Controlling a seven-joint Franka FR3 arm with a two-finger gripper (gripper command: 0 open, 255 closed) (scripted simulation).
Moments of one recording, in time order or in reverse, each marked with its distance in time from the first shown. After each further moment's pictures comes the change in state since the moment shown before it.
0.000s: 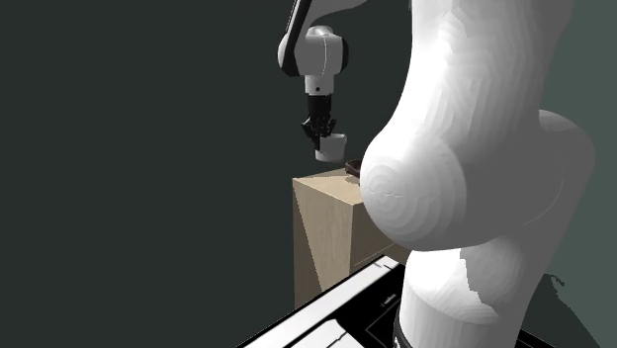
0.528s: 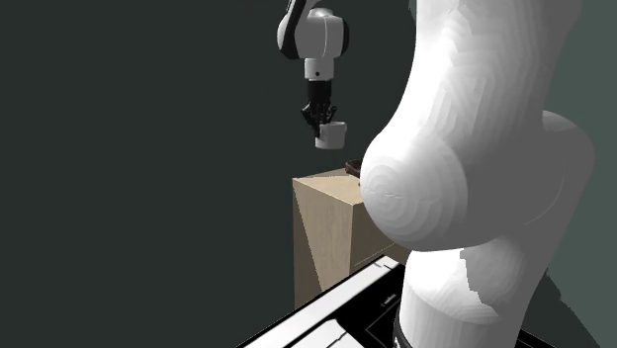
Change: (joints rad) arm 0.004 -0.035 -0.002 0.066 -0.013 -0.100 0.008
